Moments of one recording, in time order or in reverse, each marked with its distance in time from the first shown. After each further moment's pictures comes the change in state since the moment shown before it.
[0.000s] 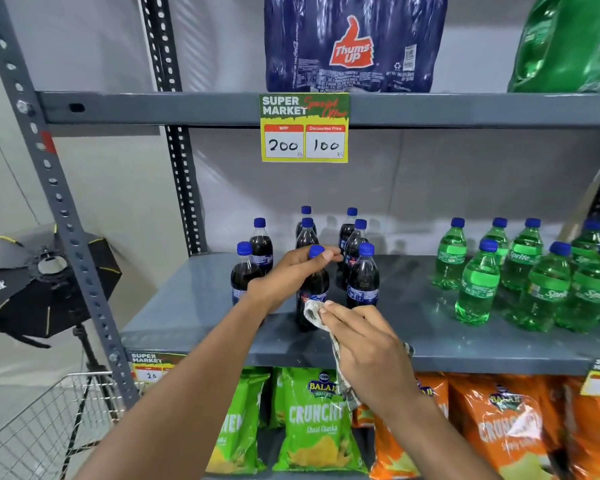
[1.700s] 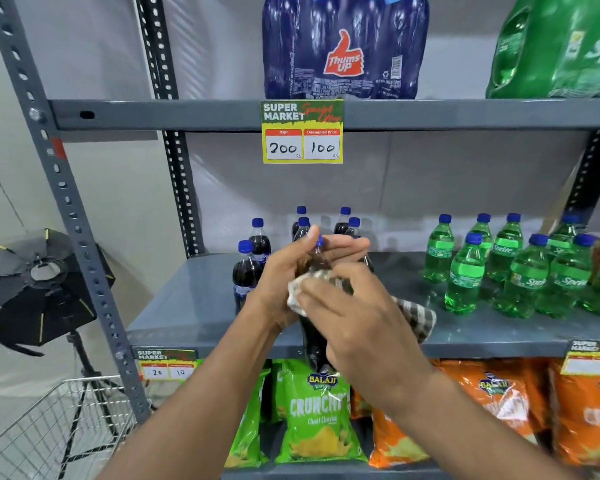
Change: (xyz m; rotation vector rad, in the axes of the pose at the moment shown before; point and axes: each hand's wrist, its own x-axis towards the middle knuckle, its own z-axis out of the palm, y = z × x) left_hand -0.058 0.050 0.025 -0.781 -0.211 0.084; right_hand 0.054 -0.083 -0.092 -0.259 -0.147 -0.134
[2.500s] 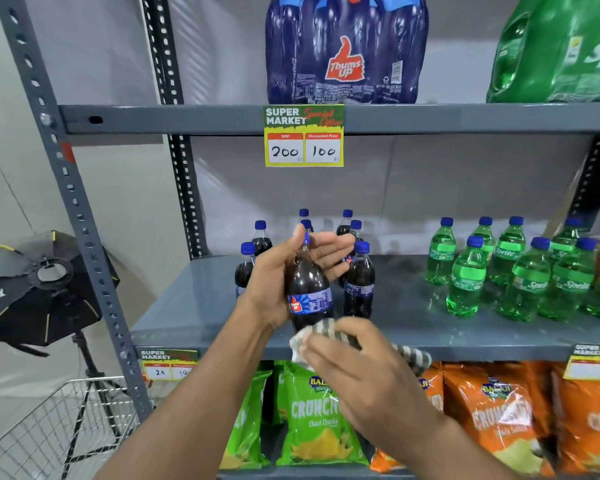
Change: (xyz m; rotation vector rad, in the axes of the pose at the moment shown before) left_hand -0.008 0.008 0.002 -0.115 0.018 0.044; right_hand -0.052 0.000 0.025 0.055 0.101 -0.160
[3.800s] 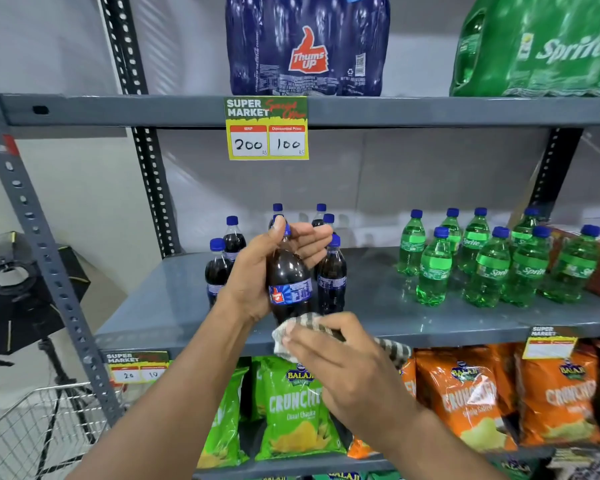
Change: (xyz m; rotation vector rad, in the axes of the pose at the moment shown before) left_hand 0.009 -0.009 0.016 0.040 0.005 0.062; right_hand -0.012 0.008 -0.005 0.093 -0.007 0.069
